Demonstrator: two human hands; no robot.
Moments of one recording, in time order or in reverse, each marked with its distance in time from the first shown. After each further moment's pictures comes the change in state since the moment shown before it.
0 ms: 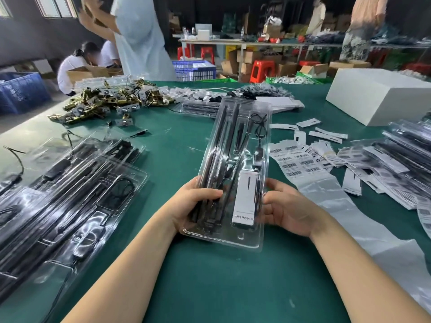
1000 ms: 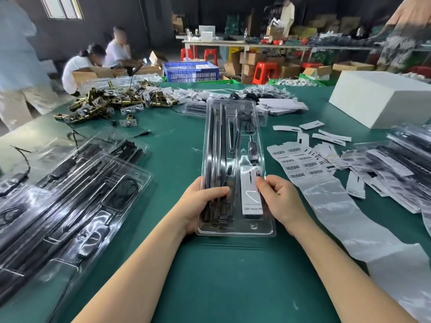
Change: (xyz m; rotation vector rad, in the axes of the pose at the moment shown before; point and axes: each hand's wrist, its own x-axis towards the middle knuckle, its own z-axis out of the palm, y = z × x) left_hand 0.007 -0.007 0.007 0.016 0.138 0.073; right_hand 0.022 0.014 0.016 -0.736 0.541 -0.468
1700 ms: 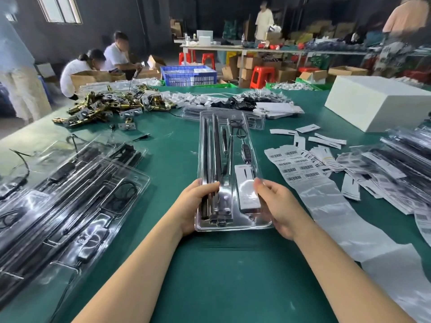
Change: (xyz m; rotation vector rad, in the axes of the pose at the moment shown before) left_hand 0.005 0.004 -0.007 -0.059 0.023 -0.067; right_hand -0.004 -0.013 0.001 0.455 -0.130 0.404
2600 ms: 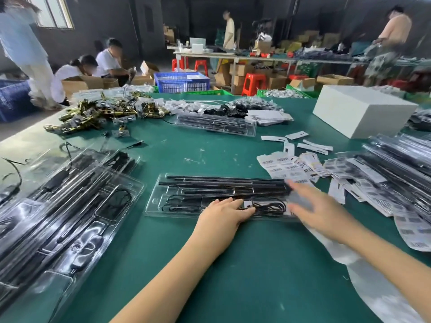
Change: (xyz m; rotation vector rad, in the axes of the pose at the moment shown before) left_hand -0.003 -0.037 0.045 1.787 -0.044 0.675; right_hand -0.022 -0.015 -0.108 -1.068 0.069 -0.340
